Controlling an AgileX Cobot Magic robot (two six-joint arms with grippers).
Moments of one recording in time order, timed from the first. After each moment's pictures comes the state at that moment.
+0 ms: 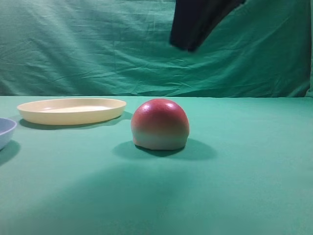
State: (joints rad) left arm -0.03 -0.02 0.01 0.09 0.36 -0.24; right arm 0.63 1.74 -1.21 0.26 0.81 -0.51
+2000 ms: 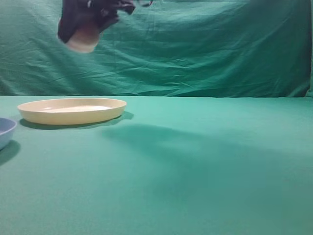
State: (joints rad) left arm -0.03 -0.02 0.01 0.09 0.36 -0.24; right arm 0.73 2.32 -2.00 0.32 0.69 -0.60
